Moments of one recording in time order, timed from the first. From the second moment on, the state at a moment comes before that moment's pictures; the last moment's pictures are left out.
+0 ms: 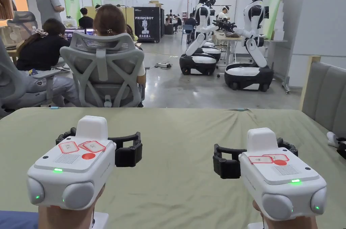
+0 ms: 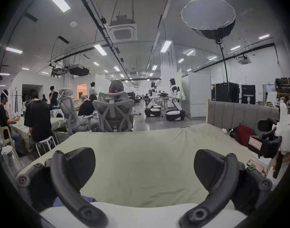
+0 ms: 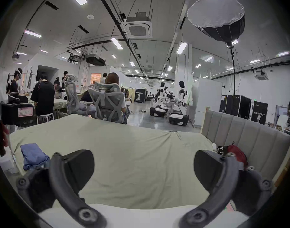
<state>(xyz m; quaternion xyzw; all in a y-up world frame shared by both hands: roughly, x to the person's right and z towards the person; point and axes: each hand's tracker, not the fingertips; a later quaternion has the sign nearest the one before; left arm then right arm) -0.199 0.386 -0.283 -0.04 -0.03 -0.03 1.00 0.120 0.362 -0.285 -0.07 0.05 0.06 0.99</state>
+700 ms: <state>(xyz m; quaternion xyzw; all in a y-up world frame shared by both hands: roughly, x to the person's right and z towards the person) -0.210 0.381 -0.276 -0.05 -0.03 -0.02 1.00 0.097 0.369 -0.288 -0.08 0.06 0.03 0.99</state>
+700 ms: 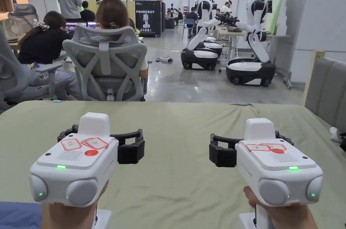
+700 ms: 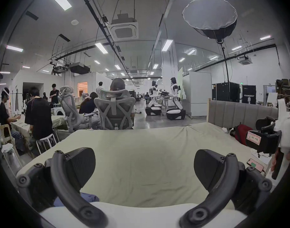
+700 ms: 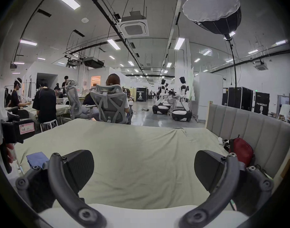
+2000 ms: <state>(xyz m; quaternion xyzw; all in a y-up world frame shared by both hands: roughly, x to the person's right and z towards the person) -0.209 0.384 -0.266 -0.03 -0.03 -0.02 1.00 0.090 0.369 -0.283 -0.09 0.06 0.02 0.99</state>
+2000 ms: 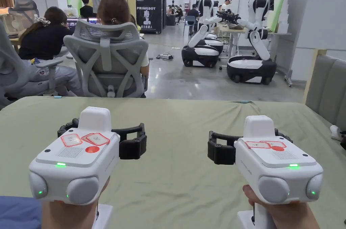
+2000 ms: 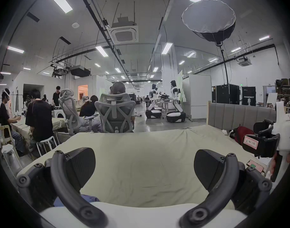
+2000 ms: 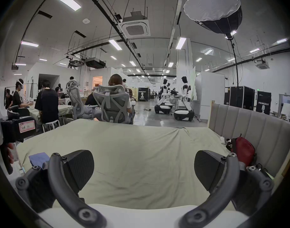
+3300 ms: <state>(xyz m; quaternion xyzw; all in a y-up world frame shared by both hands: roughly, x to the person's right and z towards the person) -0.206 0.381 -0.268 -0.04 -0.02 -0.02 1.00 0.087 0.379 -0.274 -0.10 0.02 -0.01 1.00</state>
